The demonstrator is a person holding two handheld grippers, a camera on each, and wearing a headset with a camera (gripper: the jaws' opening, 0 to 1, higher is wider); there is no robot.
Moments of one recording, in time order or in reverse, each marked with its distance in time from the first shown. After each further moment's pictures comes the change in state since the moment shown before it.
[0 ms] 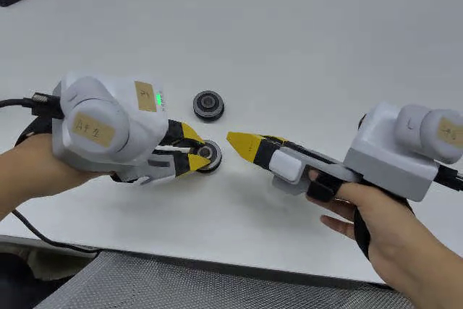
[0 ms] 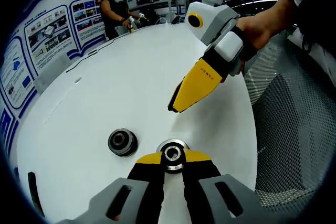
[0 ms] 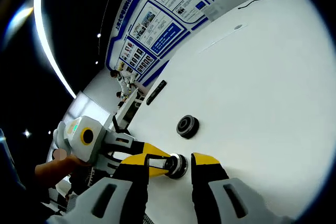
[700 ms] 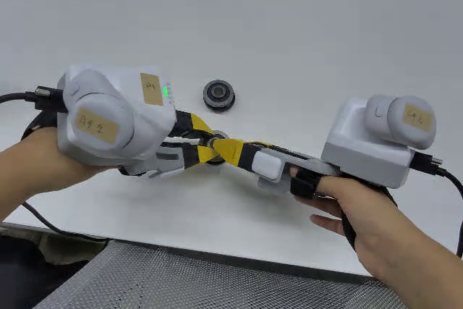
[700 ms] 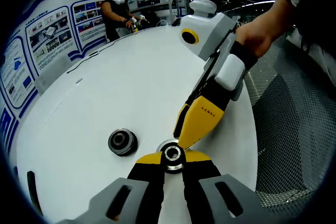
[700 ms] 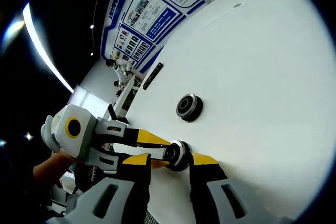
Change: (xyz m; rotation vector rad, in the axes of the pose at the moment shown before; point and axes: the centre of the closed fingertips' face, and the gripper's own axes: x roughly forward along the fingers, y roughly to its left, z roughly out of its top) left arm 0.001 -0.001 0.001 -0.004 -0.020 0.005; right arm 0.020 0.001 -0.030 0.054 0.128 -0.006
